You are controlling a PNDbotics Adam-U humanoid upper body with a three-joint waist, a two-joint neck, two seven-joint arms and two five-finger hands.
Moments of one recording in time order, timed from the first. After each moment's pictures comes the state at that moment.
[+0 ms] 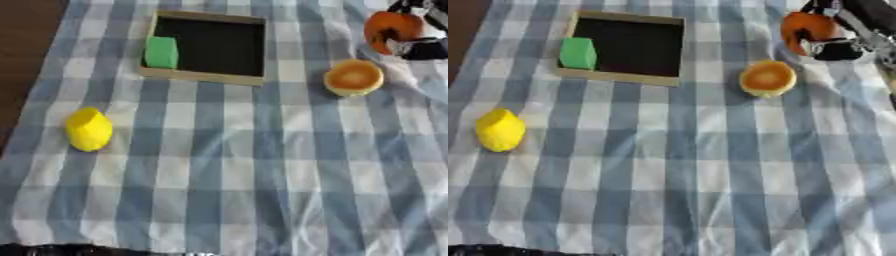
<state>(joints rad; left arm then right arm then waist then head) -0.21 0.32 0.18 -1.98 0.27 -0.26 -0.14 -0.71 -0.82 0.10 -1.08 0.66 -0.60 -0.08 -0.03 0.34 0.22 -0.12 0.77</state>
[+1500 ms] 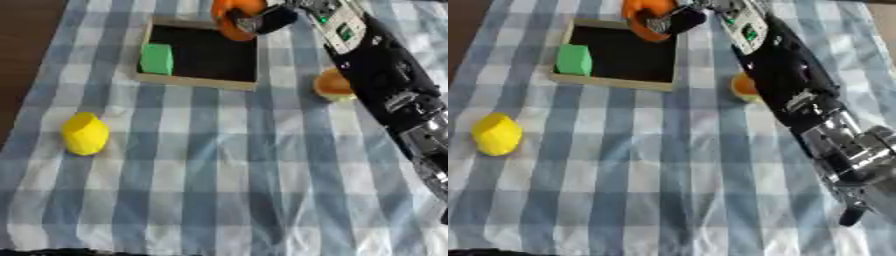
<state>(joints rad) -0.35 0.32 0.09 -1.98 0.33 -0.27 -0.20 -1.01 -0.48 0.18 -0.99 0.52 -0.62 0.31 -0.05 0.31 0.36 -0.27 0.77</state>
